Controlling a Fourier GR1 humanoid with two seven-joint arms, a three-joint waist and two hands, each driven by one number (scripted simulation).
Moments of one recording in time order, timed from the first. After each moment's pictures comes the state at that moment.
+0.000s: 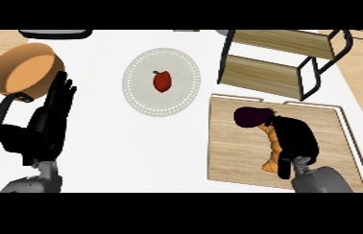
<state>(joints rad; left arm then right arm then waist) -0.07 0.17 0.03 -1.69 0.01 0.17 0.16 -0.14 -0.34 0.31 -1.46 0.98 0.26 0.54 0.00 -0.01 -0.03</state>
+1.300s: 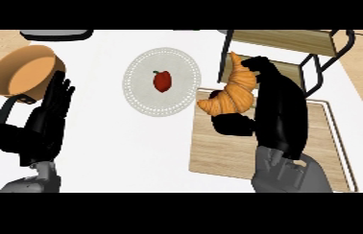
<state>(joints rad) -0.07 0.17 0.05 -1.71 0.00 0.17 0.18 -0.46 -0.01 0.32 -1.89 1.07 0.05 1.07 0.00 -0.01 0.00</state>
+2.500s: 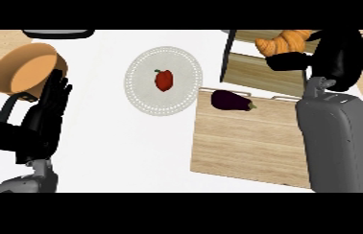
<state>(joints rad) -0.08 0.17 0.08 -1.69 0.01 0.12 0.17 -0.65 -0.14 -0.11 -1.55 1.06 -0.10 0.83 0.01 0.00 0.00</state>
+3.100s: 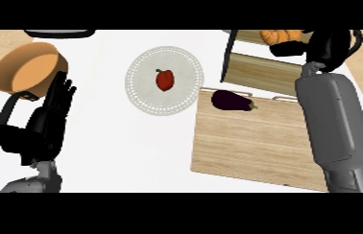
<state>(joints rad) -0.07 0.15 0.07 -1.69 -0.01 0.11 0.15 -0.78 -0.21 -0.22 -1.10 0.98 -0.37 0.57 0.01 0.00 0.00</state>
